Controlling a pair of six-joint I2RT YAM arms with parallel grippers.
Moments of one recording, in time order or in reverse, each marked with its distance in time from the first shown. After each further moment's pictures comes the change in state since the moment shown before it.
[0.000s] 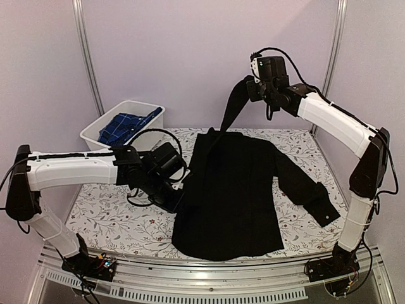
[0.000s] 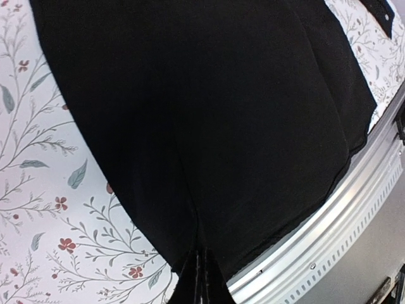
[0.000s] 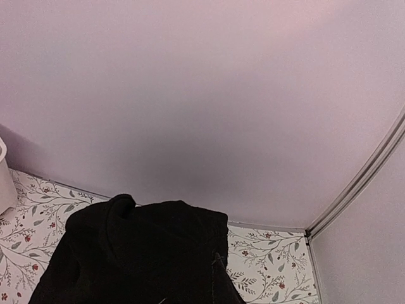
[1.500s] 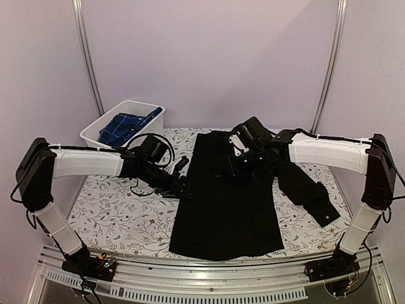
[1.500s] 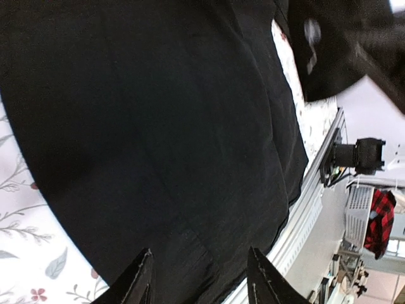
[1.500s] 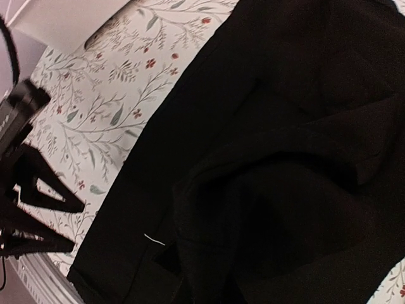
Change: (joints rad) left arm 0.291 0.124 -0.125 0.423 0.483 -0.003; right arm 0.186 -0.131 -0.559 -0.158 -0.614 0.480
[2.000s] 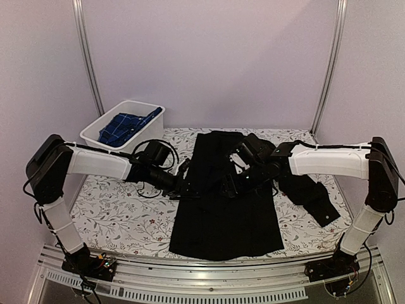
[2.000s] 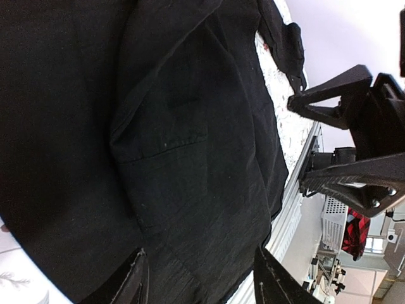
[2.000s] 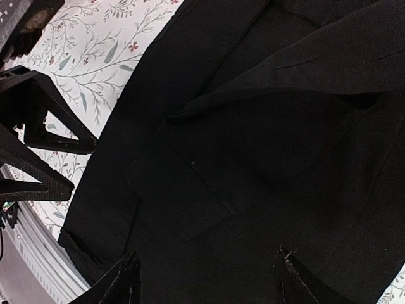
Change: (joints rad) left arm 0.044 0.090 -0.041 0.230 0.106 -0.092; right arm 0.061 -0.031 -0.144 -0.003 -0.112 0.072
